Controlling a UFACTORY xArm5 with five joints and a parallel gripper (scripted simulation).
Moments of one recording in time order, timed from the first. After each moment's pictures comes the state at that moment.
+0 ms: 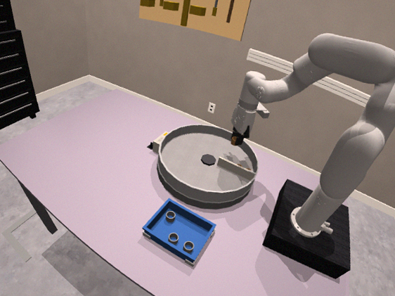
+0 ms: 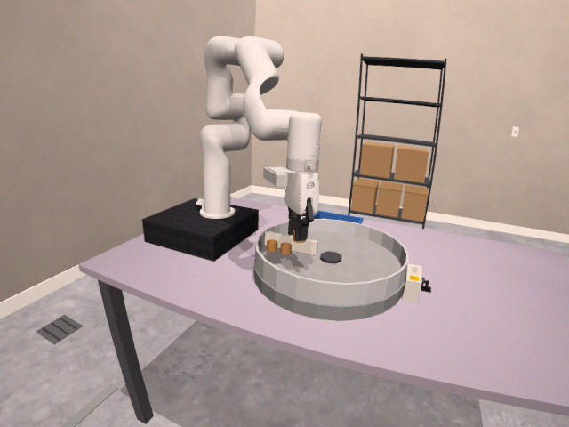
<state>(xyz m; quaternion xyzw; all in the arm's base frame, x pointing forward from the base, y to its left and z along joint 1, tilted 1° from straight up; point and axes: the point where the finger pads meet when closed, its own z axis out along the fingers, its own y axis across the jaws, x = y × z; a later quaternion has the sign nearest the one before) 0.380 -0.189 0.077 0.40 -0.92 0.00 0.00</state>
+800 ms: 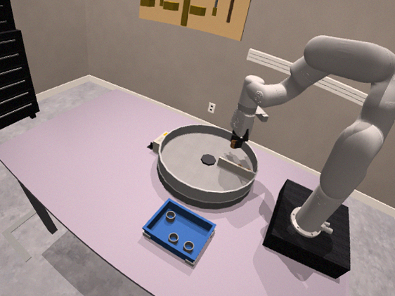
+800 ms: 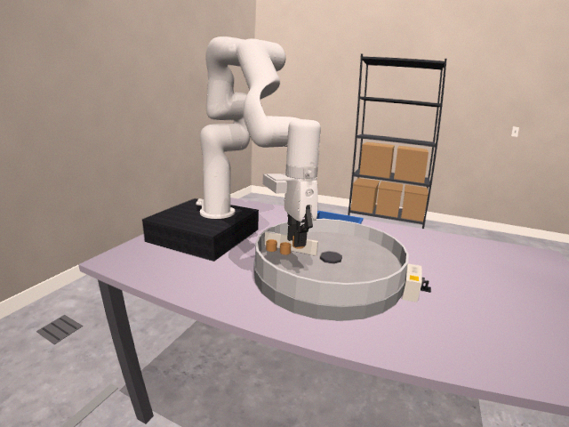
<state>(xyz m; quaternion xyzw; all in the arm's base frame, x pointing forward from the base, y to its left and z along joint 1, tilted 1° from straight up) 0.379 -0.189 0.060 0.40 -0.92 0.00 0.00</state>
